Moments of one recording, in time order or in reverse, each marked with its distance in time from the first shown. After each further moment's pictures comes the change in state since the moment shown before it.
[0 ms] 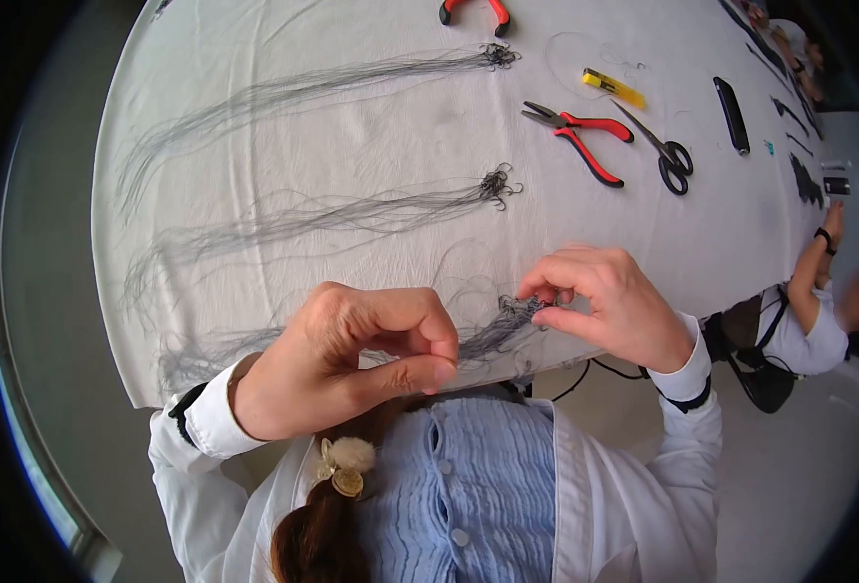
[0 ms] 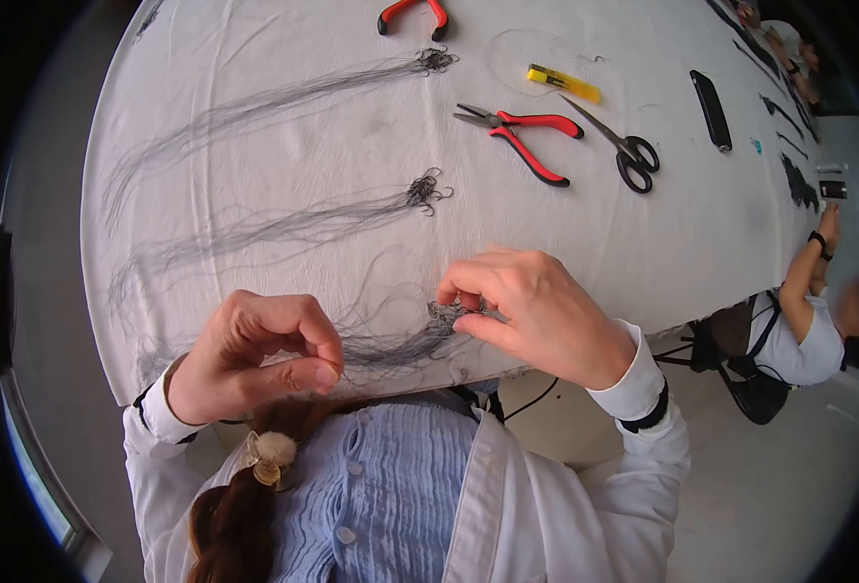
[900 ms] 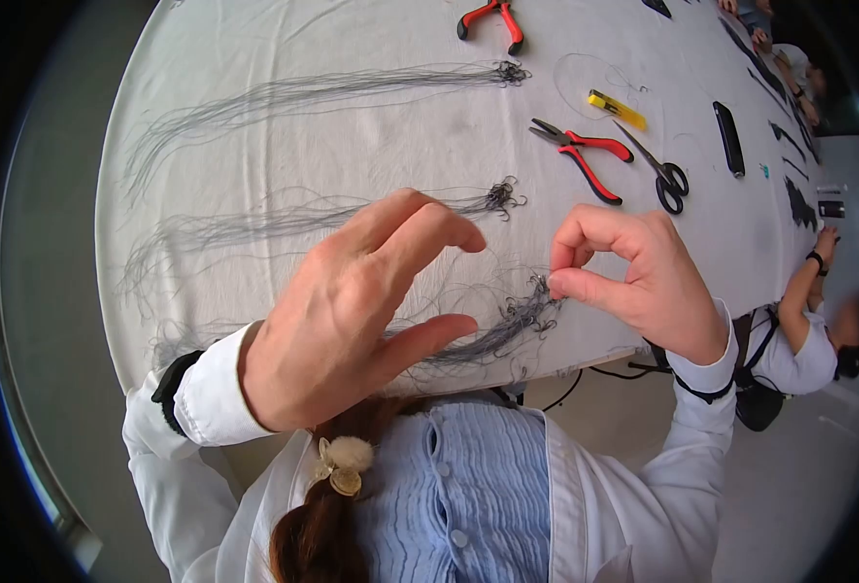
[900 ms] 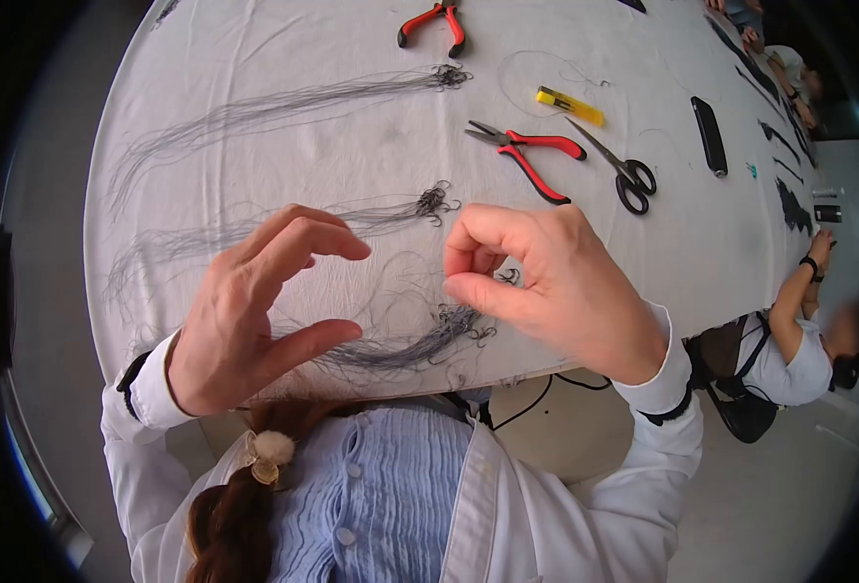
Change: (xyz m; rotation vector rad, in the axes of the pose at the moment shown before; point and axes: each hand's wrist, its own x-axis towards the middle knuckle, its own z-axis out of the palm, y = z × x) left_hand 0.010 0.018 0.004 0.921 0.272 0.372; right_hand 0.015 -0.030 -0.033 0.201 0.113 0.021
